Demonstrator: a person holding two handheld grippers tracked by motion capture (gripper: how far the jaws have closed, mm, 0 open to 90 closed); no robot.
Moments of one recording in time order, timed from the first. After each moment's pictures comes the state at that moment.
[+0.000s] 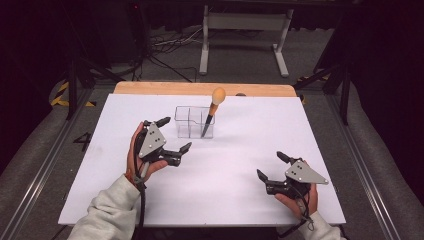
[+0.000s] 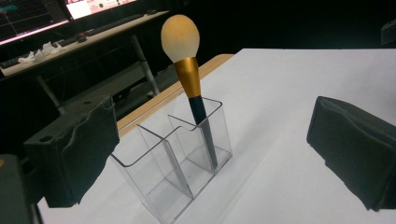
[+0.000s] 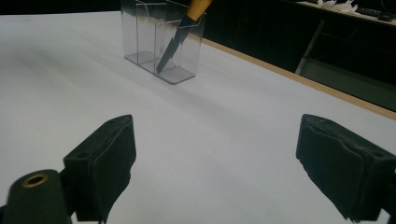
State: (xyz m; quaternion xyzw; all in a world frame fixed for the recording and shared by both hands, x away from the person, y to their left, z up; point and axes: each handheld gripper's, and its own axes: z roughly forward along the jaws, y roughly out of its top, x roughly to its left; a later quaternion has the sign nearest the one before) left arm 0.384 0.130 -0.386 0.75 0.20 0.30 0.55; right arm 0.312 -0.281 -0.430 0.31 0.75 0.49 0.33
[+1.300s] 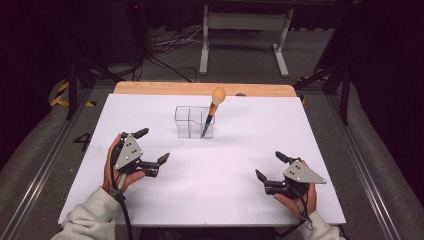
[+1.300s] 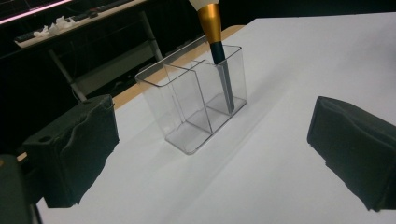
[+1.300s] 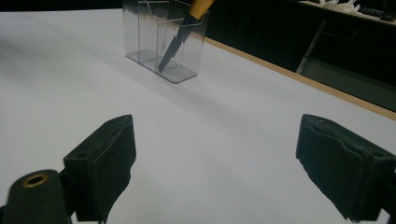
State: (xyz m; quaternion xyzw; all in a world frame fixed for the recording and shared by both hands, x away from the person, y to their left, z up) left arm 0.365 0.186 -0.411 0.77 0.22 0.31 0.52; right arm 0.313 -0.278 -0.430 0.31 0.75 0.48 0.33
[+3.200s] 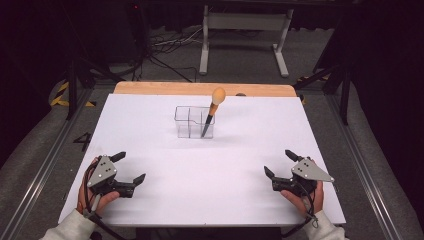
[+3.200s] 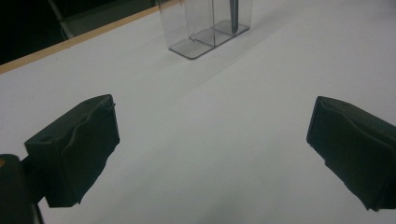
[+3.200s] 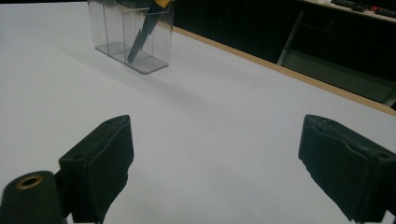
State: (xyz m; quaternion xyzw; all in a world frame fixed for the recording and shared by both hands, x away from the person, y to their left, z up) left arm 0.330 0.247 -0.451 0.78 0.29 0.25 0.49; right arm 0.318 -0.299 -0.433 0.34 0.74 0.47 0.35
